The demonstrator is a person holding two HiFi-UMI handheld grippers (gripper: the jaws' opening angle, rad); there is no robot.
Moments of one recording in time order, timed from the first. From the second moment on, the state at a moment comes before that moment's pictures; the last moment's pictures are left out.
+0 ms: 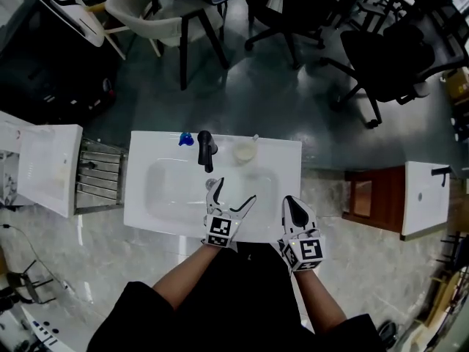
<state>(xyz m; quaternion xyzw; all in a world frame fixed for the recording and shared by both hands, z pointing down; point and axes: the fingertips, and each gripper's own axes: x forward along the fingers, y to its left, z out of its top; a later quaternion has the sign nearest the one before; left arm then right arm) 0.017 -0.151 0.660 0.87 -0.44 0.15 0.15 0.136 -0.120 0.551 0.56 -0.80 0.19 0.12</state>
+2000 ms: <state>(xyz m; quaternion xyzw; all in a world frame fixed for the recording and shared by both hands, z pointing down) -0.072 0.090 0.425 0.87 -0.47 0.03 0.10 0.052 0.111 0.423 0.57 -0.81 0.10 0.09</state>
